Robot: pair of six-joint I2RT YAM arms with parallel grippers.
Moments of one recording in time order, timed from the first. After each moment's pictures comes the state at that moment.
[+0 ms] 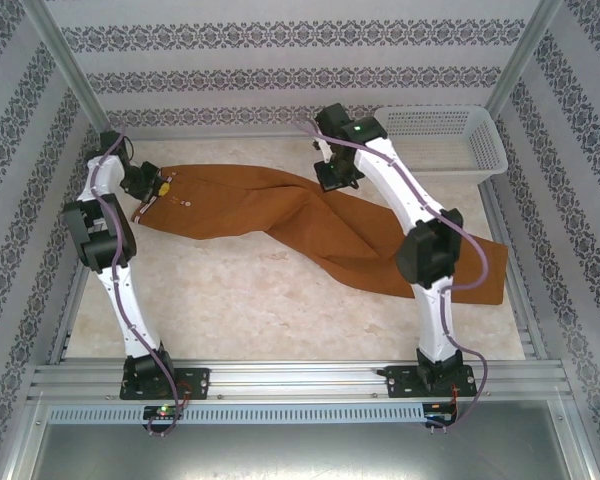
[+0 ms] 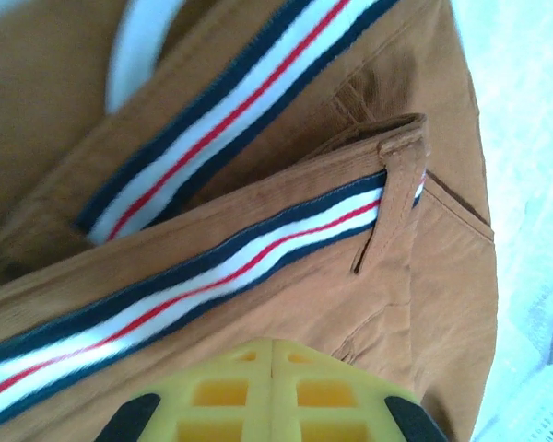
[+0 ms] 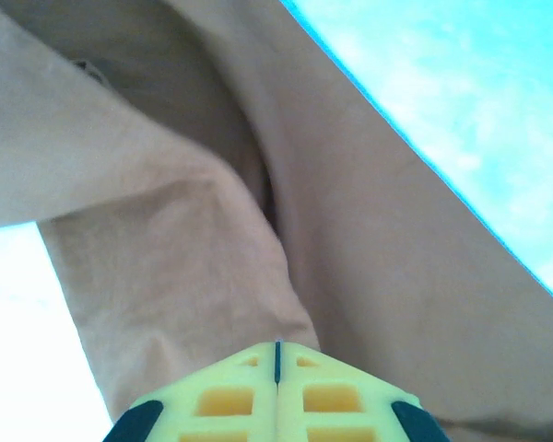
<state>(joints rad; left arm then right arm) 0.35 2.36 2.01 -0.90 0.51 -0.74 0.46 2.11 2.18 -1.30 0.02 0.12</state>
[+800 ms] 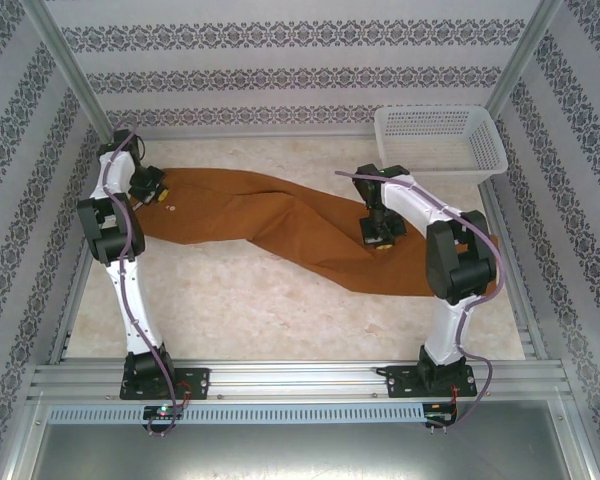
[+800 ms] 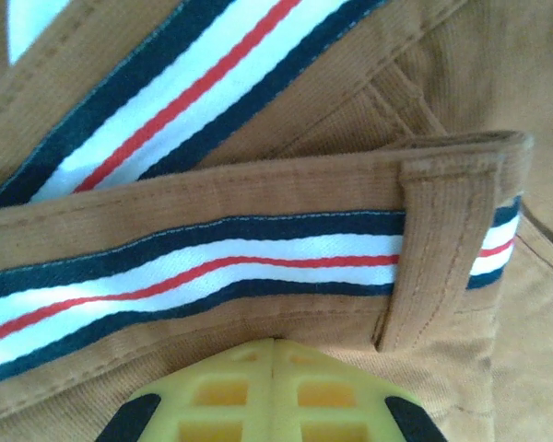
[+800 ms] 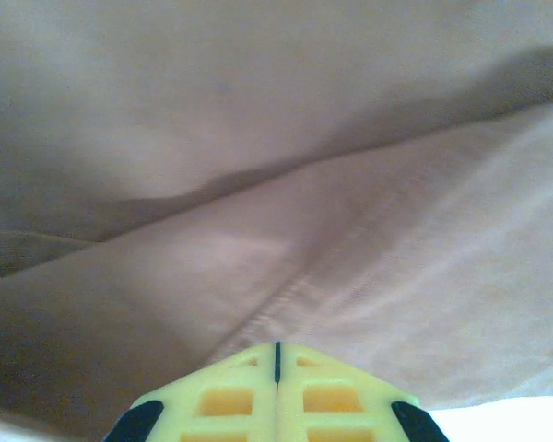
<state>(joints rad) 0.32 2.48 2.22 -1.10 0.19 -0.72 0.30 1.91 1.46 -1.19 0.16 0.30</state>
